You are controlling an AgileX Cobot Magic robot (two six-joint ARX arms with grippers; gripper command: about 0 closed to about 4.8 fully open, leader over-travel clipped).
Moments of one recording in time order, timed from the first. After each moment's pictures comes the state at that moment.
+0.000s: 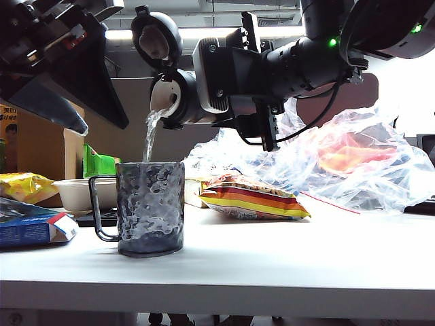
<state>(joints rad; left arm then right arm) -0.55 1.01 0.69 -0.36 0.11 0.14 0.57 1.69 0.90 0.72 -0.29 -1.68</state>
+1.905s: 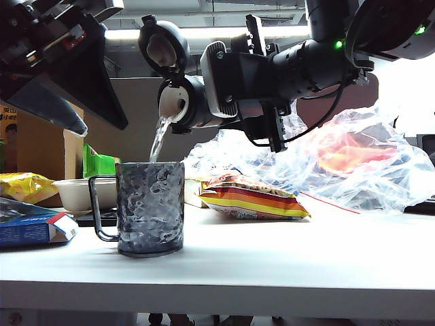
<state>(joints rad) -0.55 1.01 0.69 -0.36 0.11 0.14 0.54 1.69 0.90 0.70 -0.31 -1.72</state>
